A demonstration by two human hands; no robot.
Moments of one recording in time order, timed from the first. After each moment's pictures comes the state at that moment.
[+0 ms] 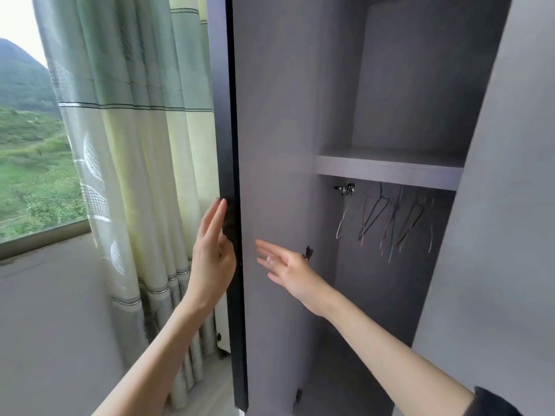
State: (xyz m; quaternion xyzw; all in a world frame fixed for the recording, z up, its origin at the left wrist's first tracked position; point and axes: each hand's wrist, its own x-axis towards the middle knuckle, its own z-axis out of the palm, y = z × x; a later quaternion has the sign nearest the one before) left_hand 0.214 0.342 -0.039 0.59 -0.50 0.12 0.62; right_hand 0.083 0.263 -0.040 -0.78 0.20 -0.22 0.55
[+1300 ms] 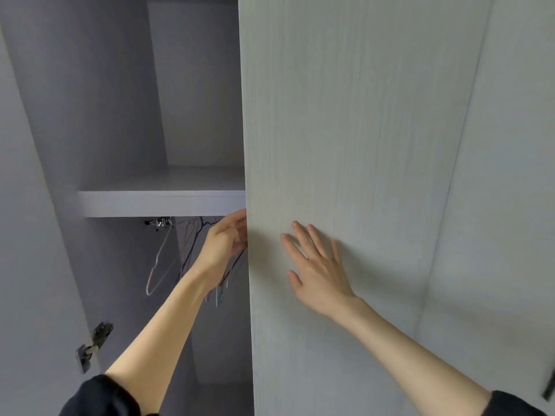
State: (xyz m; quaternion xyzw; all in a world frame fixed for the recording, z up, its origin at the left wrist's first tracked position) left_hand -0.043 -0.004 0.018 0.39 -0.58 -0.42 0.58; right_hand -0.229 0.006 -0.025 -0.81 0.54 -0.21 -0.14
